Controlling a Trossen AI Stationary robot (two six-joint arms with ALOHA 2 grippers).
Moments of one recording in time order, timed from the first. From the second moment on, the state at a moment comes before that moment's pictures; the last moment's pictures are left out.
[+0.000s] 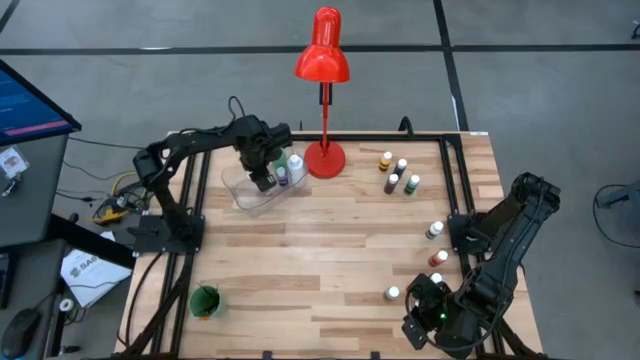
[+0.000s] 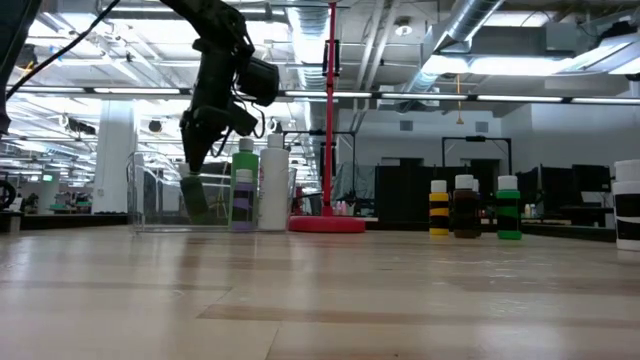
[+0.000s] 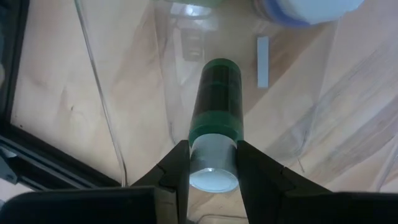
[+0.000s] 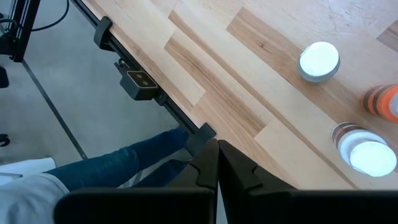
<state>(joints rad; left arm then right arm) 0.55 1.75 1.37 -1.29 -0.17 -0.03 0.96 1.56 1.40 -0.96 0.35 1.77</state>
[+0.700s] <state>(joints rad) 0.57 1.75 1.35 -1.41 -0.18 0.00 0.96 1.56 1.40 -0.96 0.35 1.76</state>
